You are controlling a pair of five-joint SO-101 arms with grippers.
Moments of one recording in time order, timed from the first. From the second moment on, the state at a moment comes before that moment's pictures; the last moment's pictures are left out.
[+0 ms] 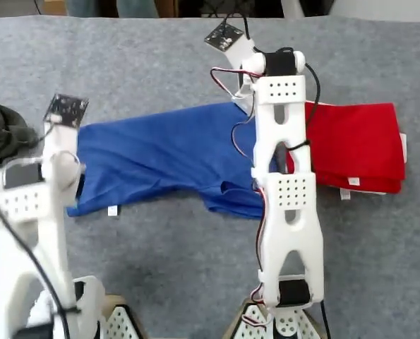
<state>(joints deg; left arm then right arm) -18.0 -38.5 44.4 67.5 -26.2 -4.6 60.8 -82.3 100.5 40.0</state>
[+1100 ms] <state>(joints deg) -15.7 -22.7 43.9 62.2 -12.5 -5.6 68.0 -82.4 90.6 40.0</state>
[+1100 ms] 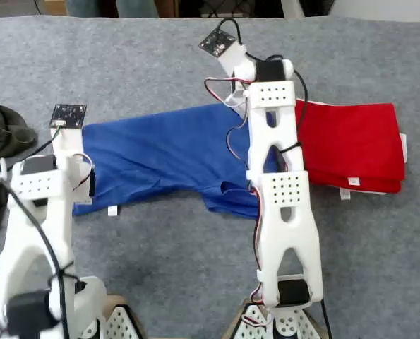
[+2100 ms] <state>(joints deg) -17.5 -22.5 26.1 75.4 -21.6 -2.1 66.4 -88.5 90.9 40.0</state>
